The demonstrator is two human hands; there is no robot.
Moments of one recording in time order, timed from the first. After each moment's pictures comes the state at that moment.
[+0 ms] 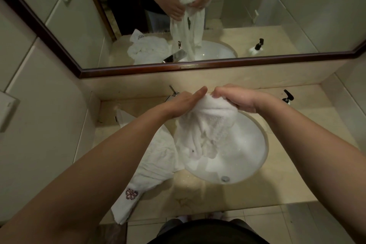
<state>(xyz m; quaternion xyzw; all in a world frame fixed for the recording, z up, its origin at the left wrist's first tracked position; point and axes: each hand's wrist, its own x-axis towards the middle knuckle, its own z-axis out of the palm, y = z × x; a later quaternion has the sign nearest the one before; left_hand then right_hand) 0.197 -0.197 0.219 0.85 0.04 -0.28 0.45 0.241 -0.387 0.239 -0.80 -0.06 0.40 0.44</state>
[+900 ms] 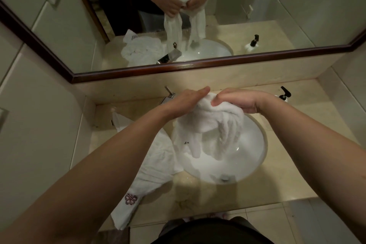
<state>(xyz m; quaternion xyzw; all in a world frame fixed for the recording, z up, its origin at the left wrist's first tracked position) 0.211 -0.212 0.220 0.83 0.00 -0.26 0.48 0.251 -0.406 0.228 -0.74 -0.07 0.49 0.46</state>
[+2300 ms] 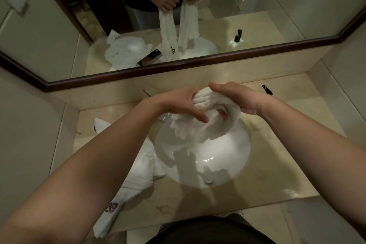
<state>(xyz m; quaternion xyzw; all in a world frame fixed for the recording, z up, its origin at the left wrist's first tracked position) 0.261 -0.287 0.229 0.86 -0.12 -0.33 0.38 0.270 -0.492 0.229 -0.70 -0.07 0.40 0.59</state>
